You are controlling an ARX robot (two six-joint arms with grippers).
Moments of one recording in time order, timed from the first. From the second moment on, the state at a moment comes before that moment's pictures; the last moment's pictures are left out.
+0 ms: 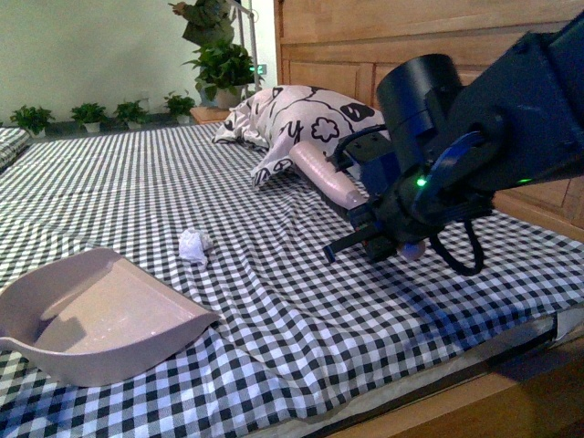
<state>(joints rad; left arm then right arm) 0.32 1.84 1.02 -0.19 0.47 1.04 0.47 2.10 1.47 0.04 0.20 -0.22</state>
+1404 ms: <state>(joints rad) 0.32 1.84 1.02 -0.19 0.47 1.04 0.58 2.31 1.92 -0.57 -0.53 -0.48</state>
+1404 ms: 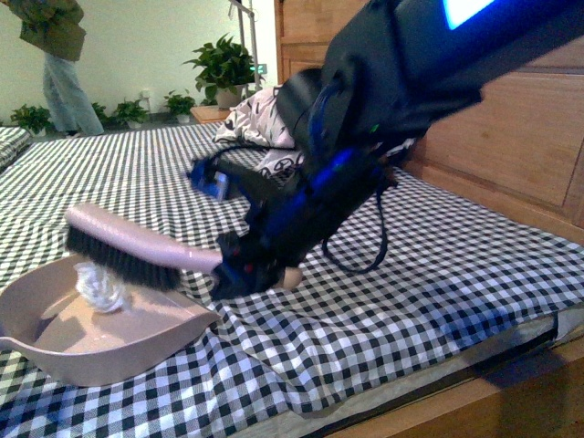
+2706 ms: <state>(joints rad) 0.25 1.36 0.61 0.59 0.20 0.32 0.01 1.17 0.96 0.06 -0.47 0.01</state>
